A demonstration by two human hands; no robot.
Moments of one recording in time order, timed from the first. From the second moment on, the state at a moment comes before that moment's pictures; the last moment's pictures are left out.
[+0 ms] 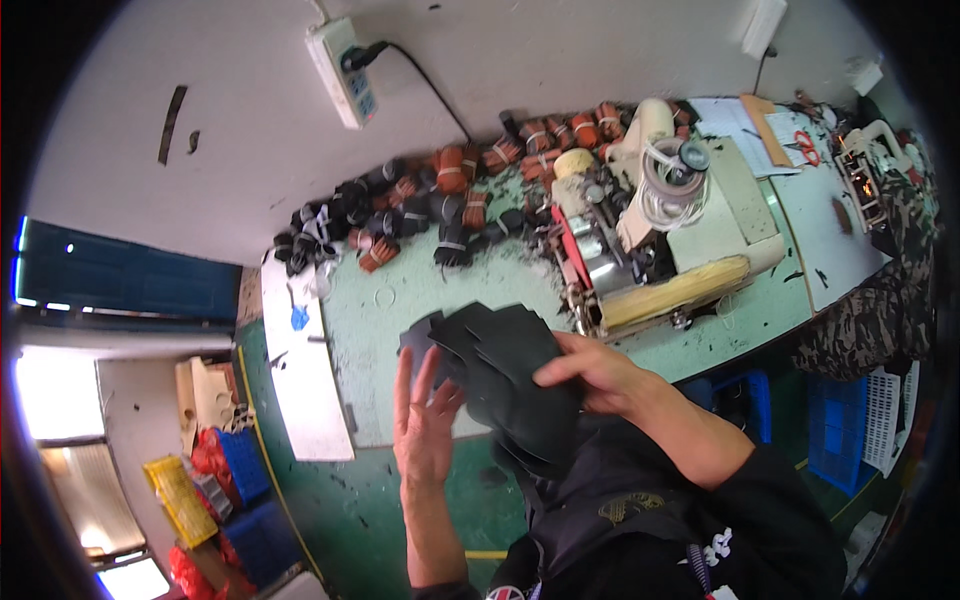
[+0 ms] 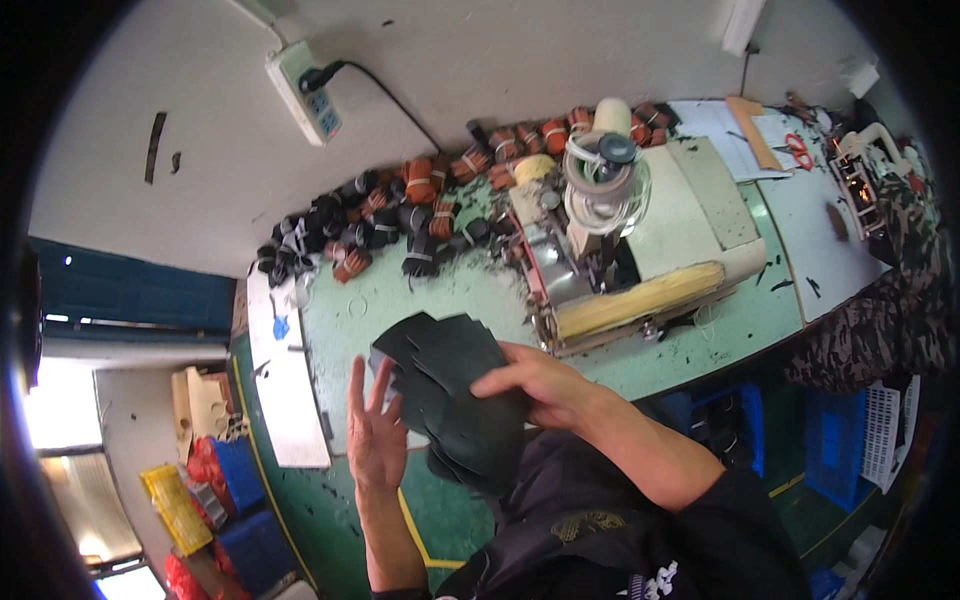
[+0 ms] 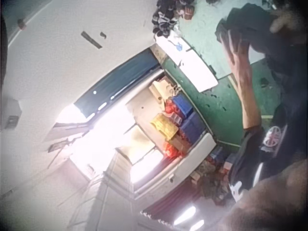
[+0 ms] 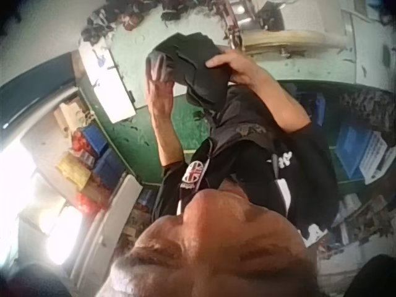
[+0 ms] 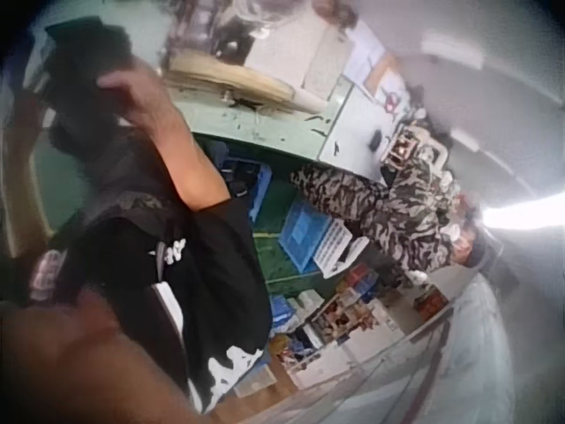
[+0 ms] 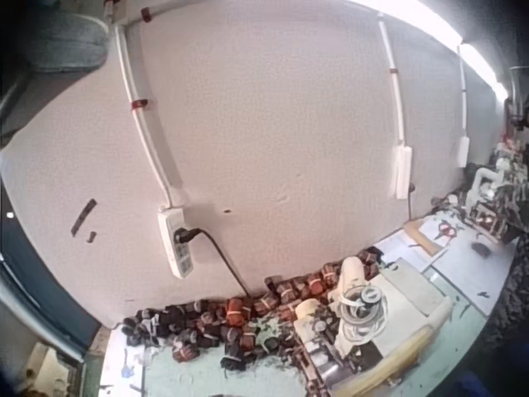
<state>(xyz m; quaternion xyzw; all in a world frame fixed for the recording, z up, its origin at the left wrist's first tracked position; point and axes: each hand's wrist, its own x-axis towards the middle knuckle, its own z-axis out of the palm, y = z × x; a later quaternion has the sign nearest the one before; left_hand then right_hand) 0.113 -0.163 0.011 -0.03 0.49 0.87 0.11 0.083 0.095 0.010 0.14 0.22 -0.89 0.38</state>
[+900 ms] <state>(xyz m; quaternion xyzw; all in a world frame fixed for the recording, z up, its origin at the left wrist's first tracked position) 0.194 -0.021 0.051 -0.01 0.61 0.72 0.34 0.228 0.152 0.009 0.15 0.05 -0.87 0.47</state>
